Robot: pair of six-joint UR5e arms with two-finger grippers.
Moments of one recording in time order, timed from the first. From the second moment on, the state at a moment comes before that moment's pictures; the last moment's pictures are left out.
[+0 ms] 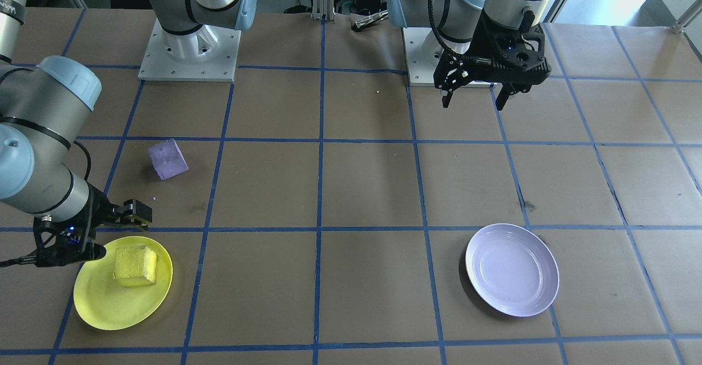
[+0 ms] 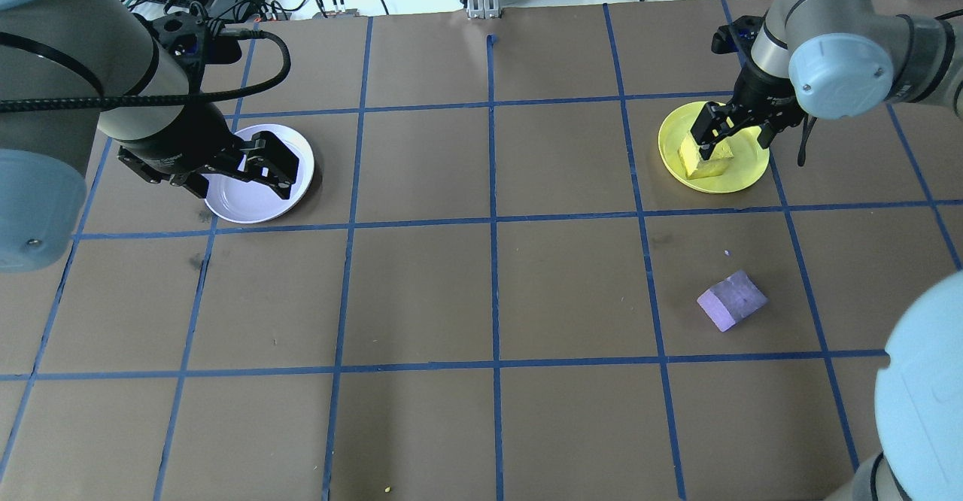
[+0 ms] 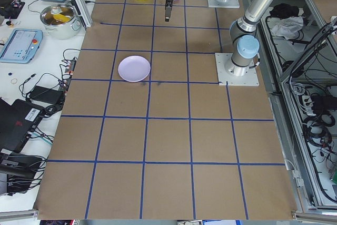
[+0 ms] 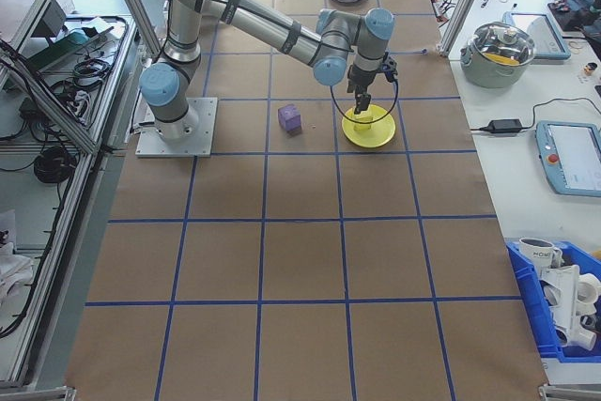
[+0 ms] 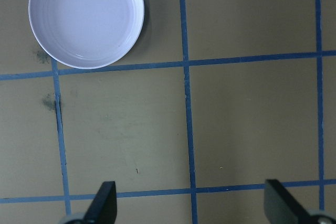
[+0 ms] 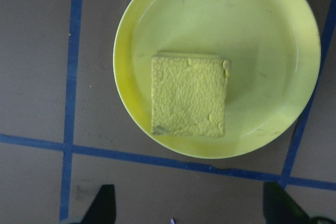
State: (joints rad) left arm -1.54 -1.41 -1.80 -1.42 1.58 0.08; right arm 1.37 -1.20 1.65 -1.94 -1.59 -0.37
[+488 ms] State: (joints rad) left arm -1.54 -1.38 -1.80 -1.42 1.58 0.08; right arm 1.37 -1.48 1.98 -1.86 -1.65 -0.48
